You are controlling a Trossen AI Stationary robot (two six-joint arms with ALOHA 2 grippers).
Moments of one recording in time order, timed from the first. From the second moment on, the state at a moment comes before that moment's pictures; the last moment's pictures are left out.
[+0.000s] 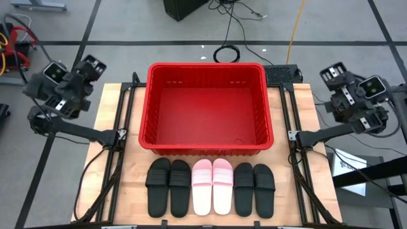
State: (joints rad) left arm -0.04 0.80 1.22 0.50 0.05 -0.26; right arm 0.09 0.77 1.15 0.66 -0.28 0.19
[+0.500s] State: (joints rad) left arm -0.04 1.01 1.60 0.33 0.23 -0.23; right arm 0.11 1.06 1.69 0.24 -0.45 0.23
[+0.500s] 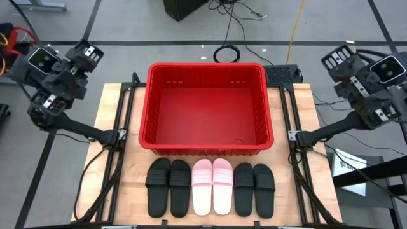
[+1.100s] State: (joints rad) left arm -0.04 1.01 1.60 0.32 0.23 -0.21; right arm 0.49 1.35 2.03 0.05 -0.39 0.14
